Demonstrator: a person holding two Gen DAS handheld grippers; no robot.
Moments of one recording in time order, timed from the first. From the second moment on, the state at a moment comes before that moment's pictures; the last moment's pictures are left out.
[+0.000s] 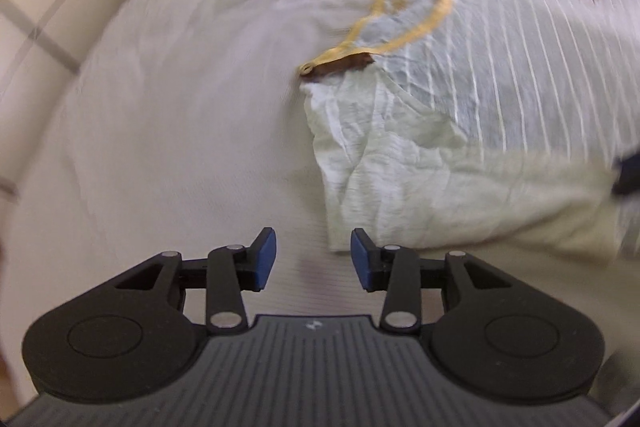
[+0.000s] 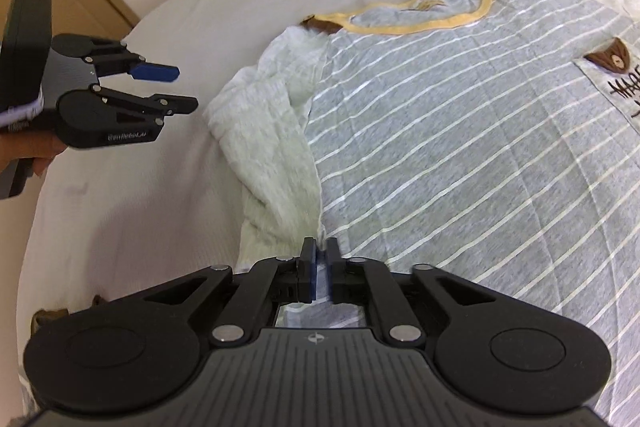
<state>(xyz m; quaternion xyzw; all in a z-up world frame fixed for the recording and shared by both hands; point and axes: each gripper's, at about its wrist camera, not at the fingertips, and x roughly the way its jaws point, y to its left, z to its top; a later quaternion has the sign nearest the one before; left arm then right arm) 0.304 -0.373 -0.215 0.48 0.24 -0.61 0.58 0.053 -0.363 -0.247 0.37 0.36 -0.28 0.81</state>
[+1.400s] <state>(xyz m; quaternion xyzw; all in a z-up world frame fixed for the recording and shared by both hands) 0.331 -0.324 -0.244 0.19 0.45 -0.55 0.68 0.195 -0.474 -0.271 0.14 0.41 -0.09 0.90</state>
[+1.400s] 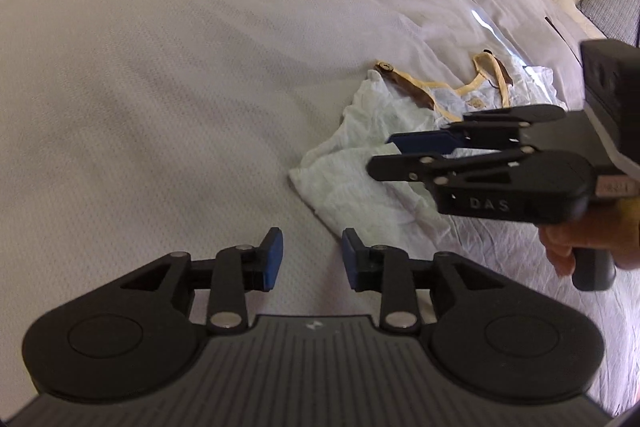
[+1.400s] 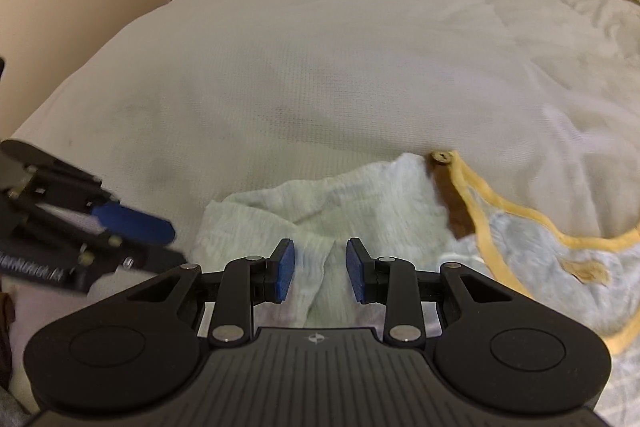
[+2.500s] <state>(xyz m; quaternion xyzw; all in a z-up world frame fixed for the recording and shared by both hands) 0.361 -0.386 -0.237 0.16 0.43 -0.56 0.69 0.081 -0.398 -0.228 0.16 0.41 -0.12 0.89</state>
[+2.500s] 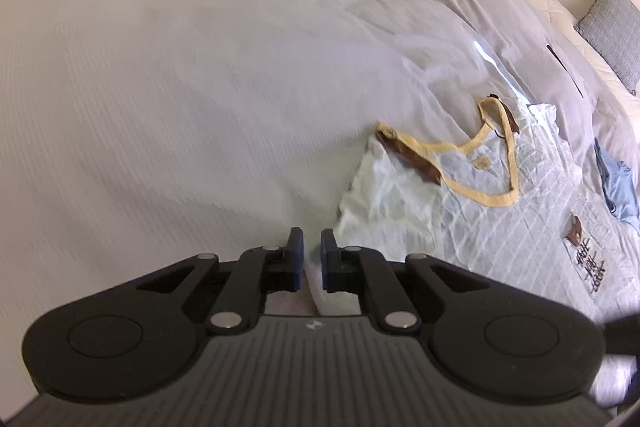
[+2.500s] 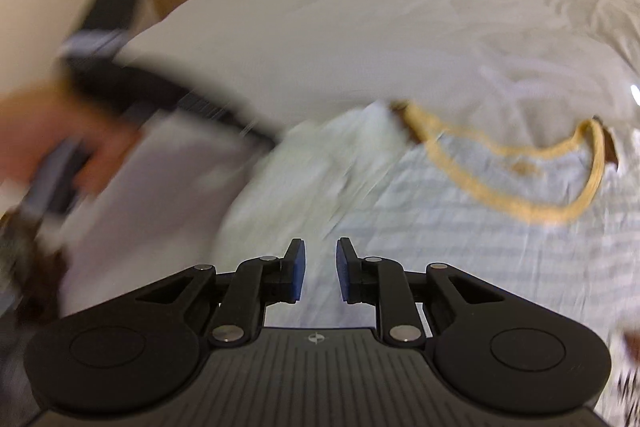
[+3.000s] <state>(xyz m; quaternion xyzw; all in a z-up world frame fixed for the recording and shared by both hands) 0.333 -0.349 -0.240 0.18 0.46 -0.57 0.66 0.088 -0.320 -0.225 0.04 0.40 -0.08 0.91</state>
